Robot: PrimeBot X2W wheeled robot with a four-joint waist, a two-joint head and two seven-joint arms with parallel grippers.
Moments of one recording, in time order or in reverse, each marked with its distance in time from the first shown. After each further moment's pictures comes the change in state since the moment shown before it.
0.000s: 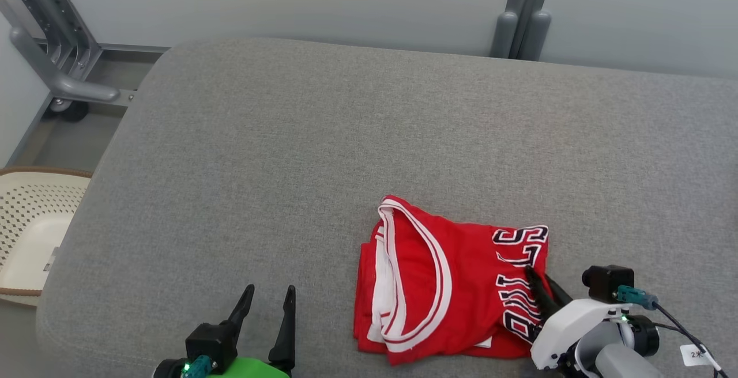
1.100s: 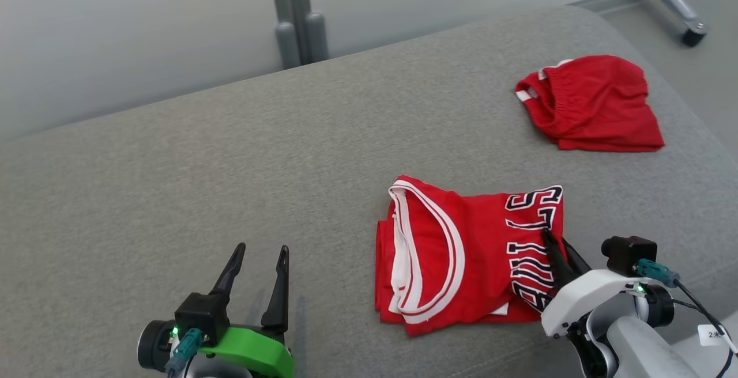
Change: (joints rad) left arm -0.052 0.000 0.023 -0.087 0.062 0.003 0.000; right arm -0.029 -0.009 -0.115 -0.085 -0.065 0.000 0.003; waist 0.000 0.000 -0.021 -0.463
